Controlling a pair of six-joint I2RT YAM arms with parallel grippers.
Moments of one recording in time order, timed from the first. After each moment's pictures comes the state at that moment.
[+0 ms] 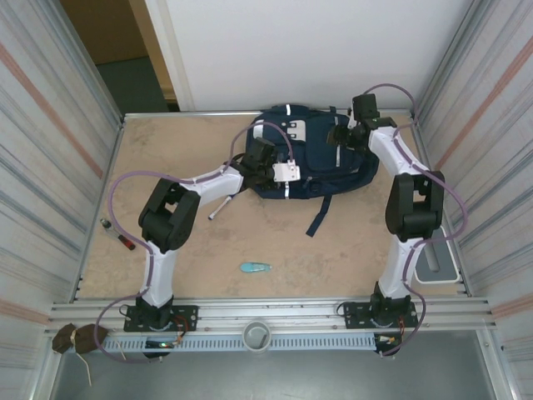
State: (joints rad) left arm -0.63 2.07 1.48 -0.17 0.18 0.91; right arm 0.13 1.94 1.66 -0.66 -0.07 0.30
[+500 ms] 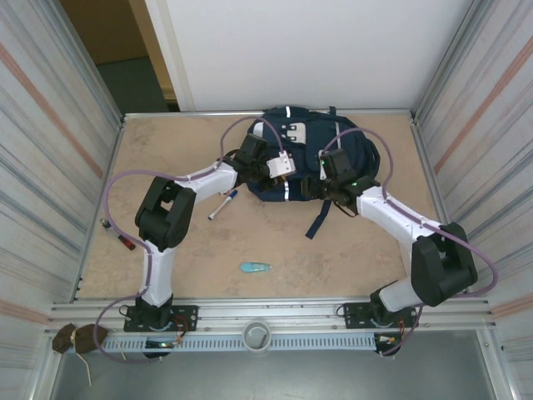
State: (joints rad) left arm -0.58 2.06 1.48 -0.21 0.38 0.73; right arm 0.47 1.45 0.96 -0.36 0.07 0.33
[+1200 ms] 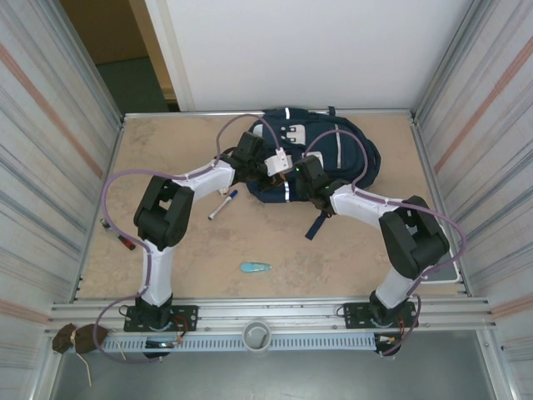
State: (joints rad) left arm -0.56 2.06 1.50 -0.24 0.47 0.68; right arm 0.58 1.69 1.01 -0.15 0.39 0.35
